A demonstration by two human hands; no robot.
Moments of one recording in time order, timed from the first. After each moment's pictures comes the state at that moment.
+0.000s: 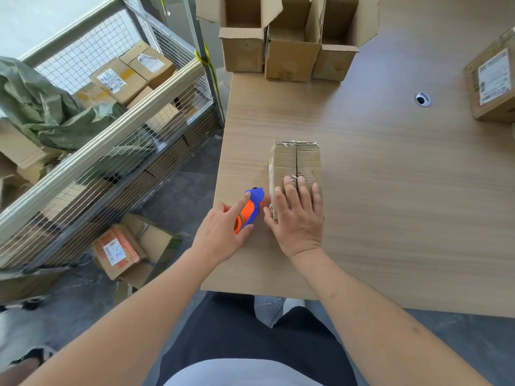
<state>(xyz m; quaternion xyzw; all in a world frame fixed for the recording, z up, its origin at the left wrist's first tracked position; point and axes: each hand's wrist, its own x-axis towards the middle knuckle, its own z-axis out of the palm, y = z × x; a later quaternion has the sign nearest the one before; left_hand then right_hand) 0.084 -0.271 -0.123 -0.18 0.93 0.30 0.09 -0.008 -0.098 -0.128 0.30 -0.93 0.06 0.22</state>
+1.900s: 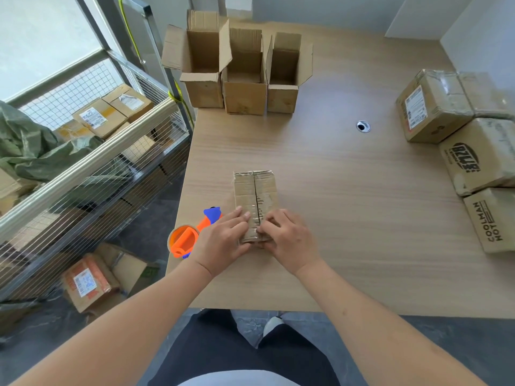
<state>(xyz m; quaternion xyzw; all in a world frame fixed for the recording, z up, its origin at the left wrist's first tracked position) 0.051 -0.178 -0.066 0.07 0.96 0.26 -0.08 -0.034 0.010 -0.066 0.40 -0.89 0.20 0.00</state>
